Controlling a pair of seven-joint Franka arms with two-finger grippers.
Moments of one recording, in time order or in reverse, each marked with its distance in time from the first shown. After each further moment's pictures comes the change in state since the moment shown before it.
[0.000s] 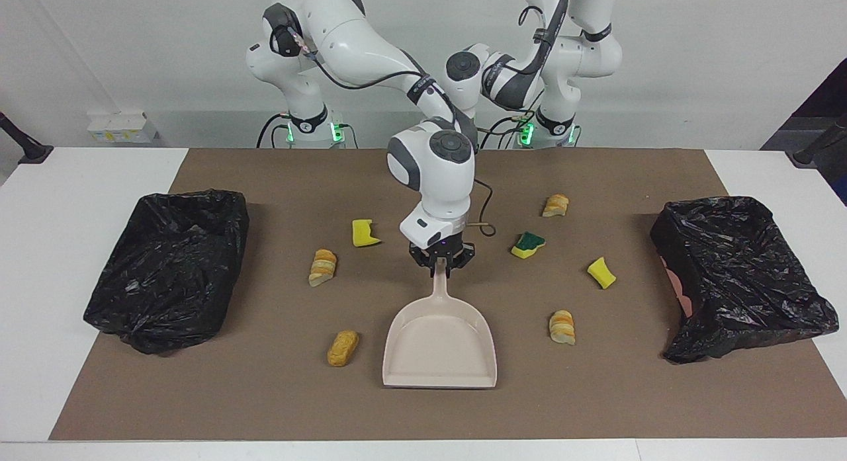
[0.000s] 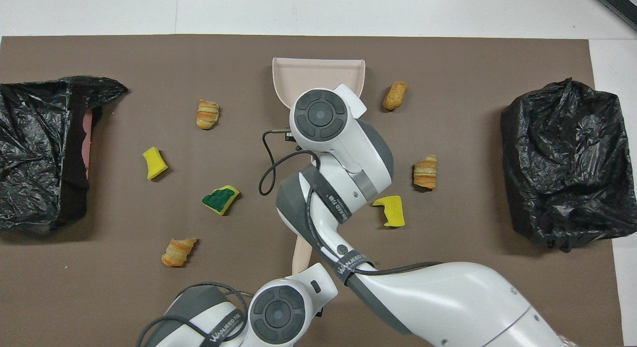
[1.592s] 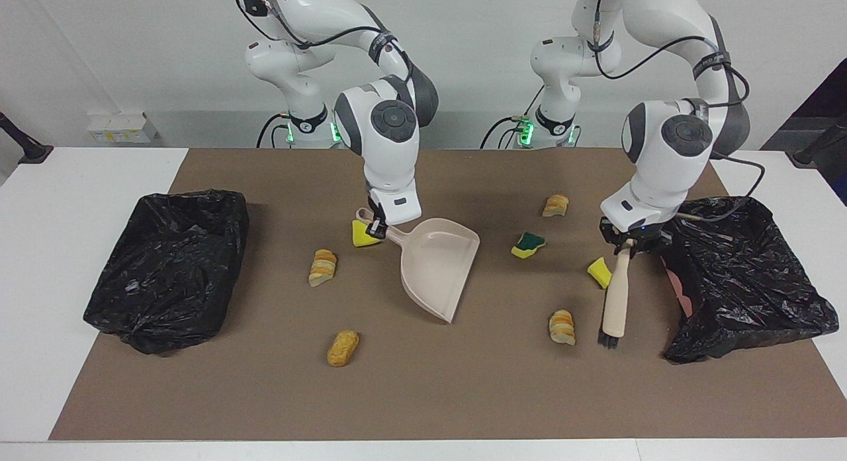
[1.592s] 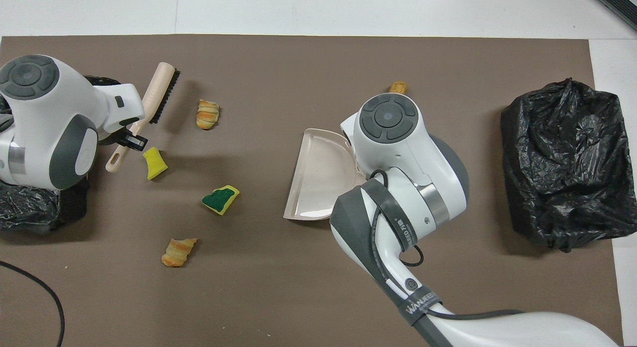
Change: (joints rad) left arm 0.108 0.473 0.664 0.605 0.454 -0.065 0.699; right arm -0.079 -0.283 0.003 -0.327 -0.003 -0.268 -1.472
